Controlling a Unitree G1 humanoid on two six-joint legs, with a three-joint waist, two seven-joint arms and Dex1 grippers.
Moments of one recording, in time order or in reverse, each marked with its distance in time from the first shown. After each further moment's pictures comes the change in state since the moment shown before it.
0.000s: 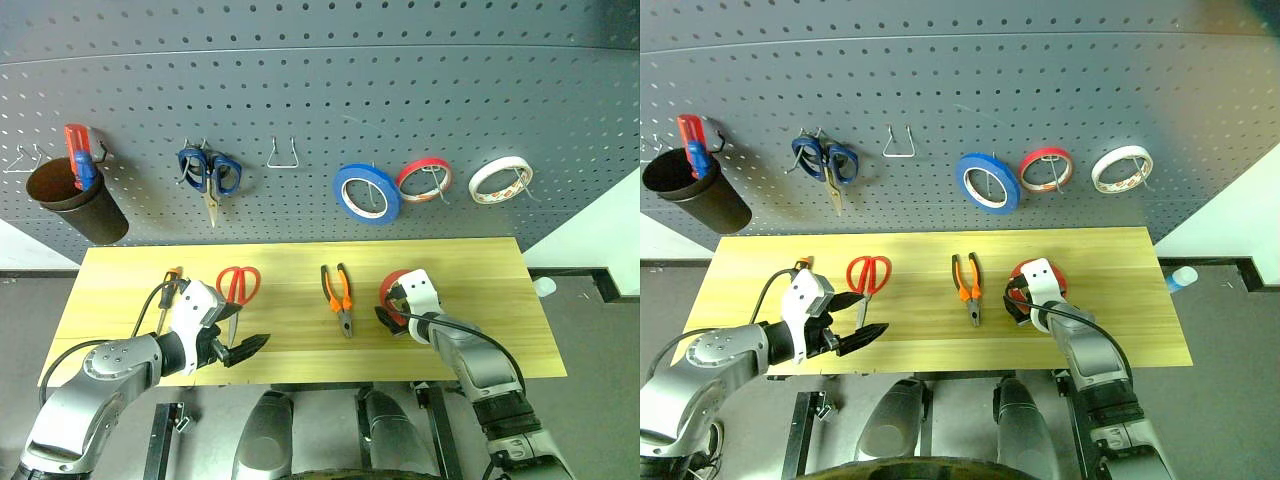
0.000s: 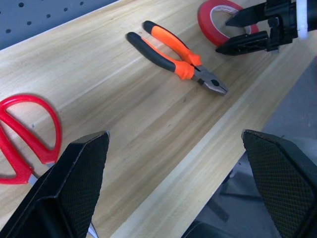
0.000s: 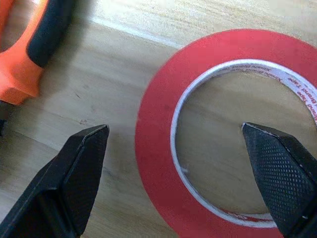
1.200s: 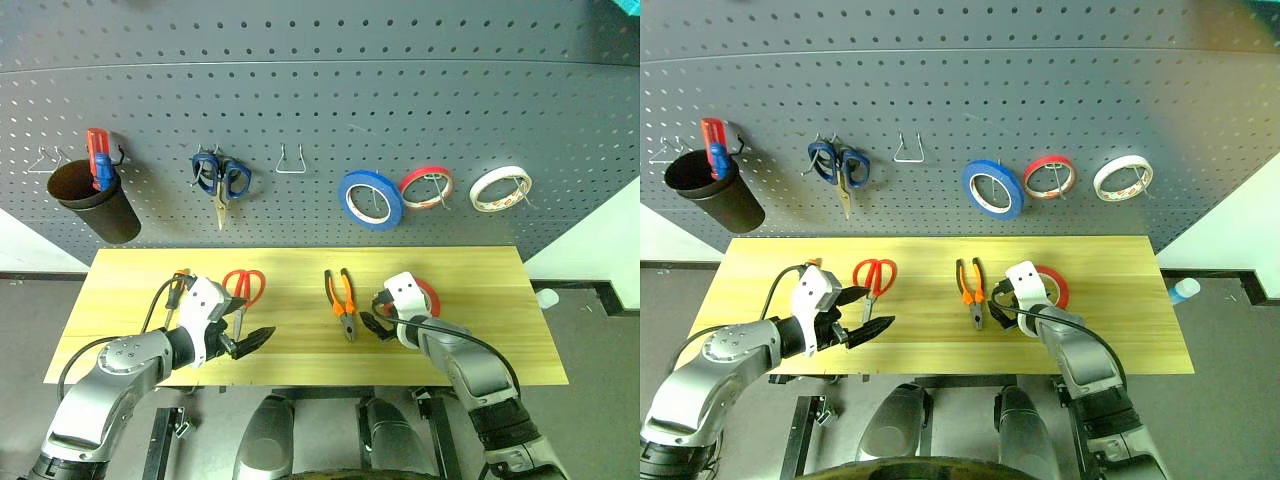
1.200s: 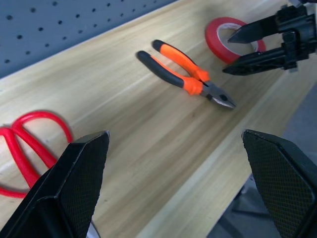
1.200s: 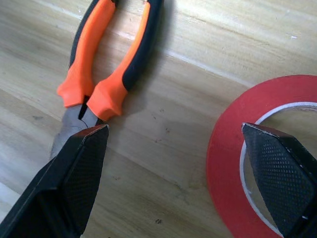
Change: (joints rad) left arm -0.025 -0.060 -0.041 0.061 0.054 -0.064 0.007; right arm 0.026 0.007 0.068 -0.107 0.038 0.051 0.011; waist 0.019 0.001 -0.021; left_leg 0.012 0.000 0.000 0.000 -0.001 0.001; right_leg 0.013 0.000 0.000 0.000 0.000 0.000
